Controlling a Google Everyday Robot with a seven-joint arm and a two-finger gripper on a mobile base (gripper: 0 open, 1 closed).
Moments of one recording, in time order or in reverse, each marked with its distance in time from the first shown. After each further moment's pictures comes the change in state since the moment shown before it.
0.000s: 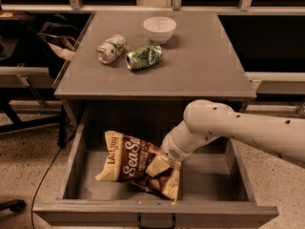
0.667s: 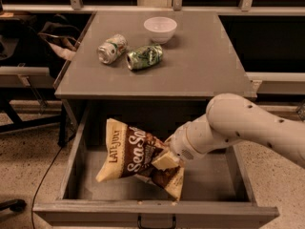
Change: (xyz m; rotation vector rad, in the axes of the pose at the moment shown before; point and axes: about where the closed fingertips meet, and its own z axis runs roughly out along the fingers) arm -0.016 0.035 -0.069 0.016 -0.133 -0.102
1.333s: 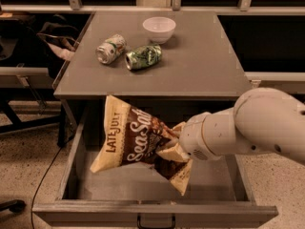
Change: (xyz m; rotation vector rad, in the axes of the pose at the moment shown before) arm -0.040 0.024 -0.086 0.202 -0.095 -0.078
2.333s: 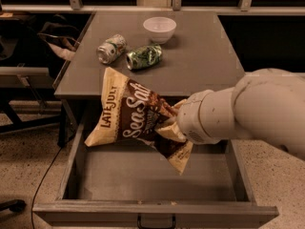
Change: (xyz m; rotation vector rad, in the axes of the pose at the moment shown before) arm -0.049 -0.028 -0.040 0.198 0.000 -0.018
